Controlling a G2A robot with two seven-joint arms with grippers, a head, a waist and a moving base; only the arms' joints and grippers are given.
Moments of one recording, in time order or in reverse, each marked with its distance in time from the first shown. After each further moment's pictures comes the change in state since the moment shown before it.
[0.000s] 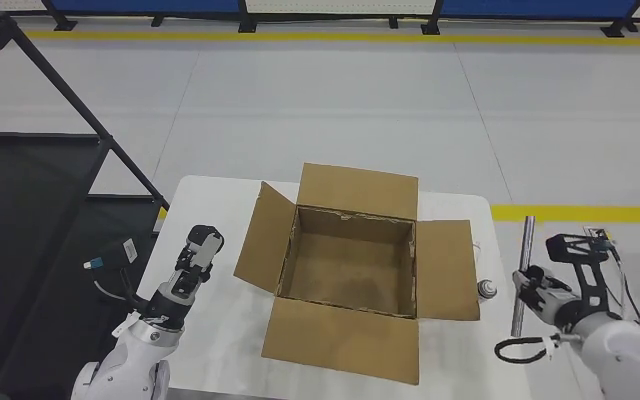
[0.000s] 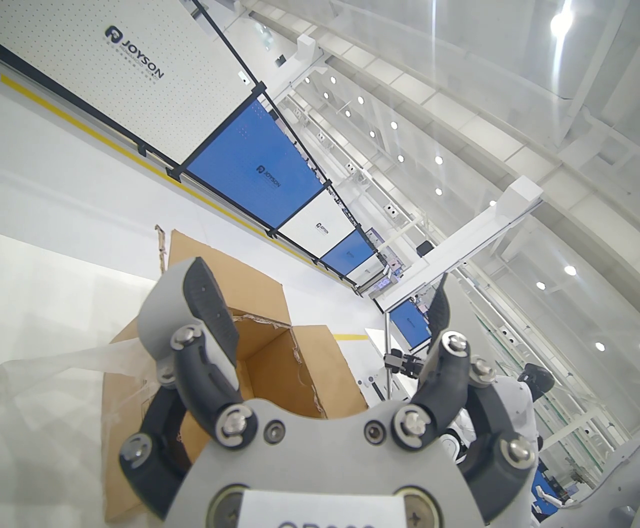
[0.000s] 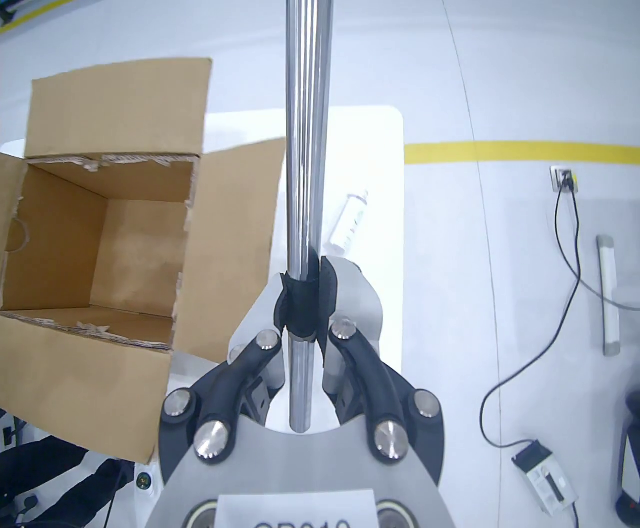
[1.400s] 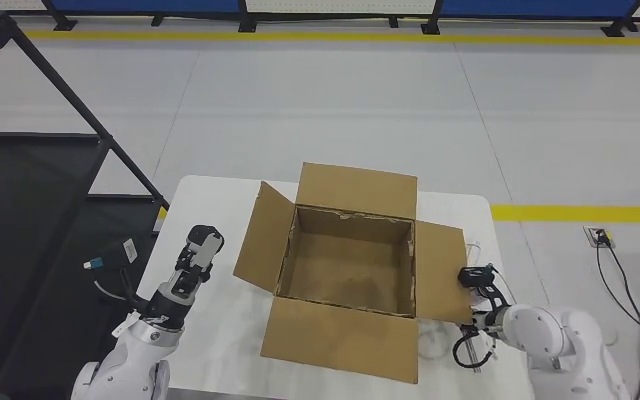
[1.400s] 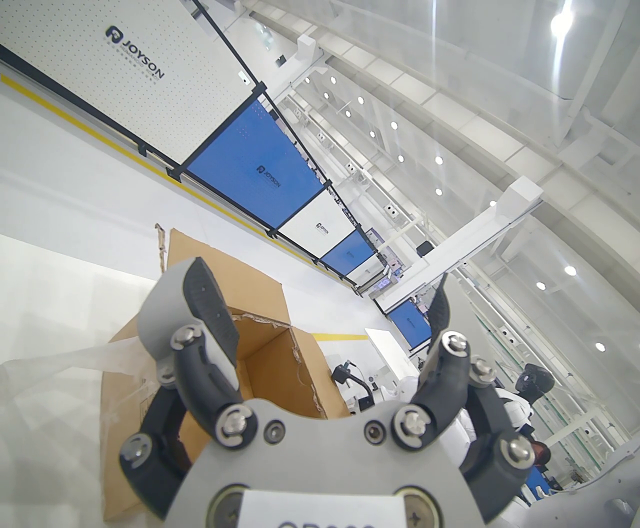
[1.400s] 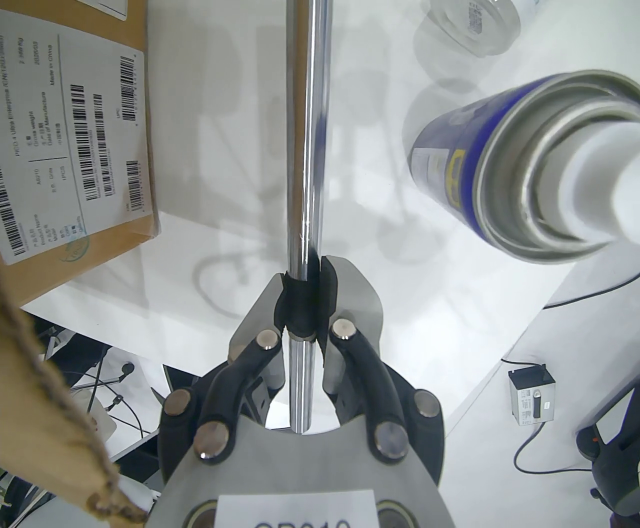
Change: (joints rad) left arm 0.000 0.000 0.000 0.000 0.000 0.000 0.000; right arm 0.205 0.053 -0.277 0.650 0.068 -0.195 0.061
